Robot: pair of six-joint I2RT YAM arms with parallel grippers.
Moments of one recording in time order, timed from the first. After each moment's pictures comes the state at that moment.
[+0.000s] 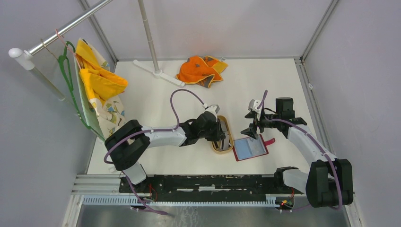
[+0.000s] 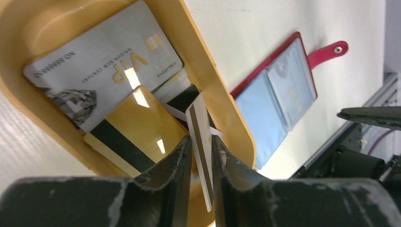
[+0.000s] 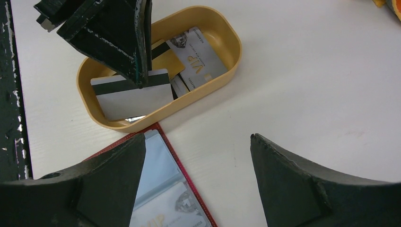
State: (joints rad) left arm -0.97 1.66 0.85 0.10 -0.01 -0.78; right arm 0.08 1.16 0.63 -0.33 -0.98 -0.81
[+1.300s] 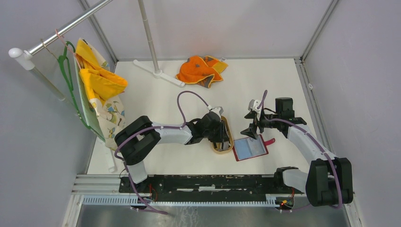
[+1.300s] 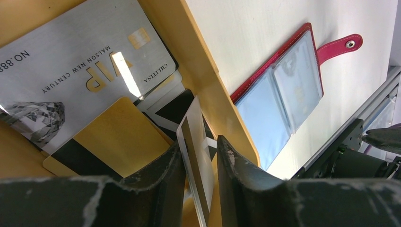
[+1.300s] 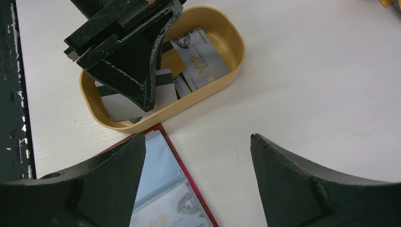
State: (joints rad) left arm -0.97 1.78 0.90 0.14 0.06 -0.82; right arm 0.08 1.17 0.63 -0.33 -0.99 -0.81
